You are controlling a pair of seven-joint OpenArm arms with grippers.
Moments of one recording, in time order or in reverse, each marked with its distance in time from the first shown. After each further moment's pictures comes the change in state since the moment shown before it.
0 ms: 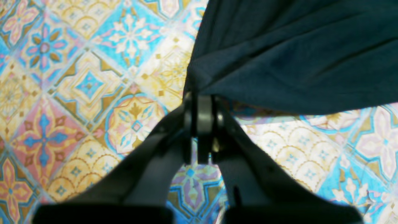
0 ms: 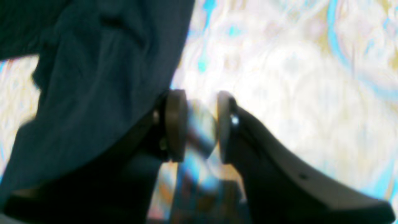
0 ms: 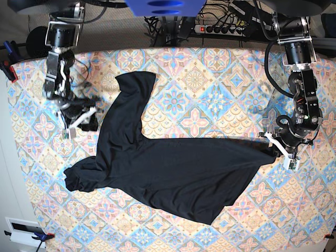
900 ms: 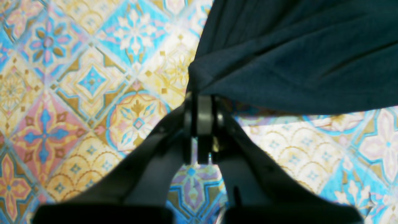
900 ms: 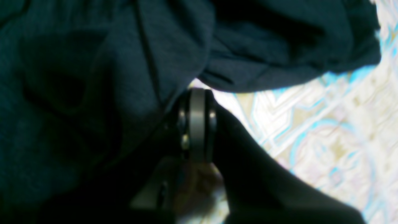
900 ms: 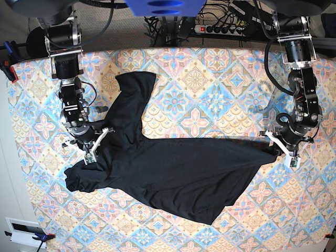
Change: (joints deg) left arm 1.5 -0.1 -0.2 0.0 0.0 -0.1 -2.2; right arm 12.0 0.5 -23.1 -15.8 -22.3 -9.8 15.3
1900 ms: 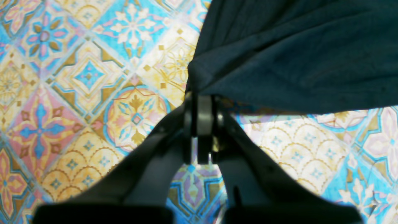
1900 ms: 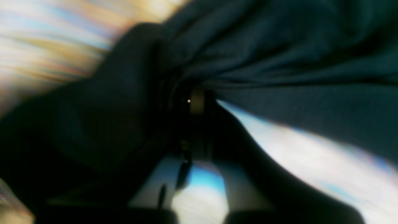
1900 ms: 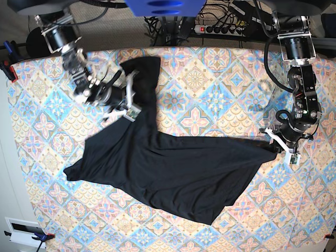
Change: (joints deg) left arm 1.2 0.1 -0.2 -0.1 0.0 0.1 -1.3; right arm -17.0 6.4 -12.5 35.1 14.7 23.3 -22.4
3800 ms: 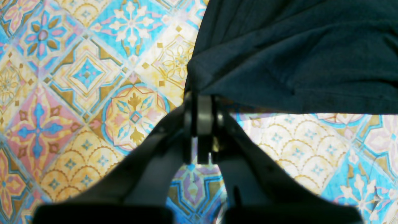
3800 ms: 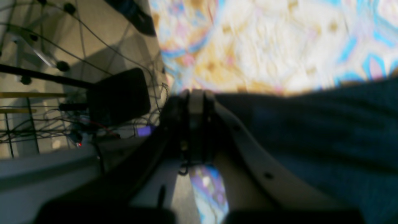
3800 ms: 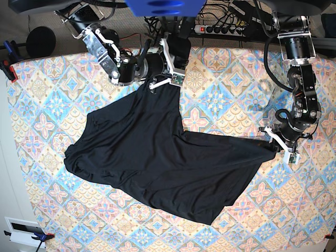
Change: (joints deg) left arm 0.2 0.0 0.0 0.0 0.2 -0.2 0.0; right arm -3.0 -7.2 -9.5 13.3 14.8 3.3 -19.4
